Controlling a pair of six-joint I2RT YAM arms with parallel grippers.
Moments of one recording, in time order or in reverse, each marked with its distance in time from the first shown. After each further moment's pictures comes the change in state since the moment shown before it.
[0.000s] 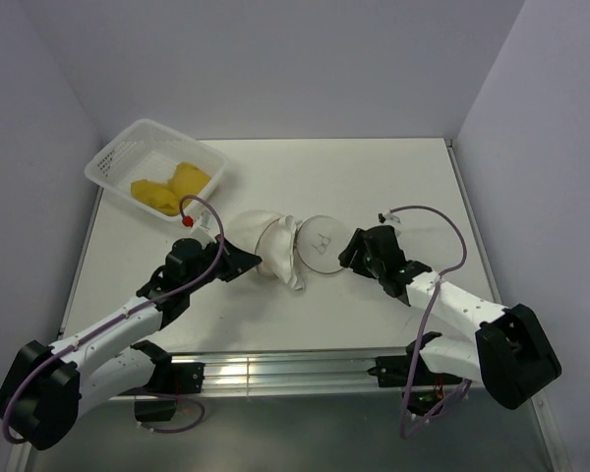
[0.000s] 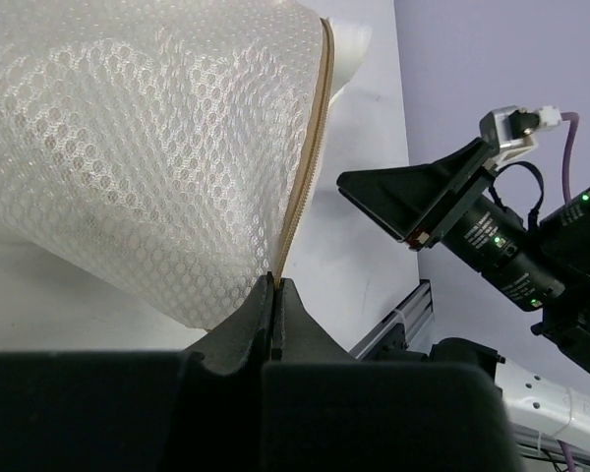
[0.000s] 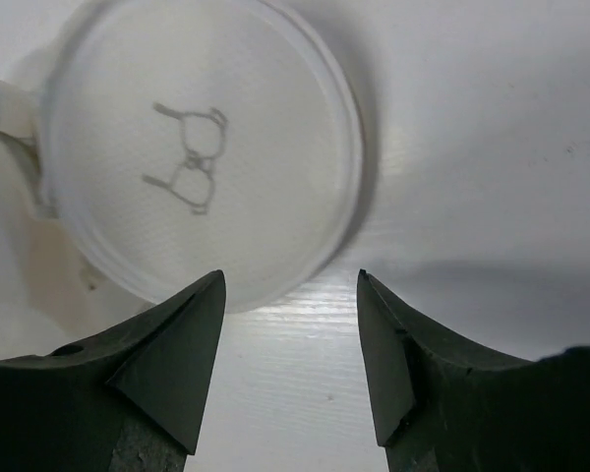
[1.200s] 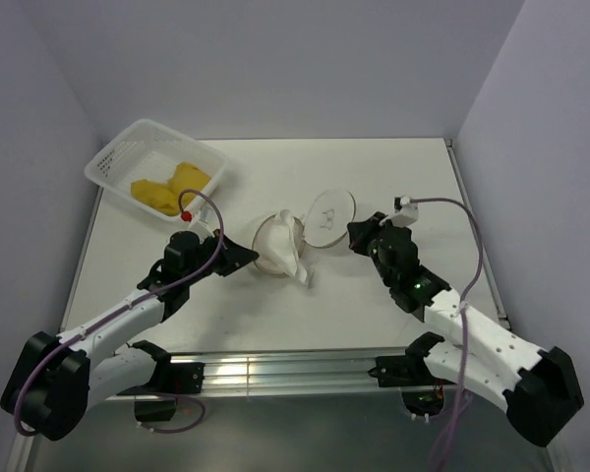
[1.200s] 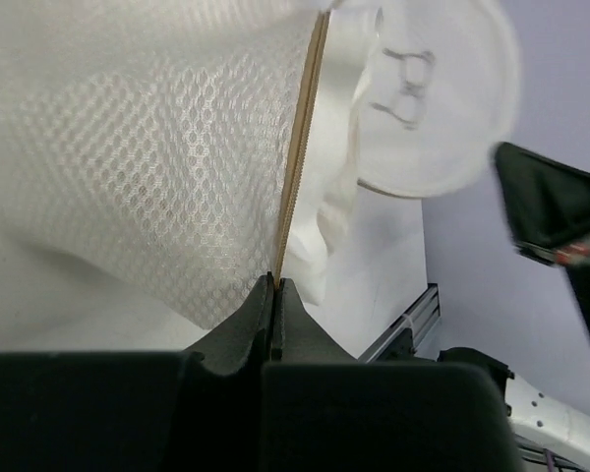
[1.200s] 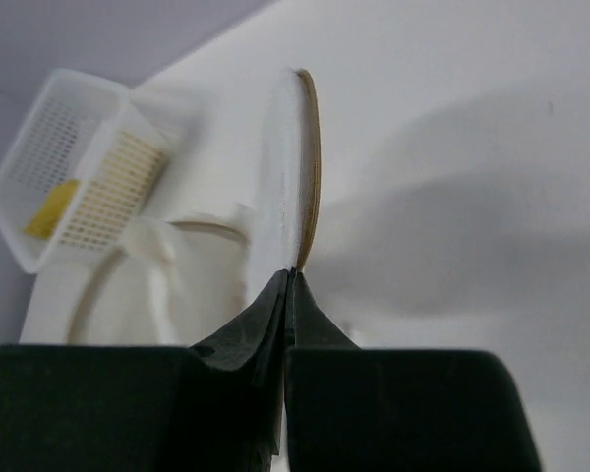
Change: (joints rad) left arm 0.071 0.066 0.013 0.023 0.065 0.036; right arm 0.073 -0.220 -0.039 0.233 0.184 -0.039
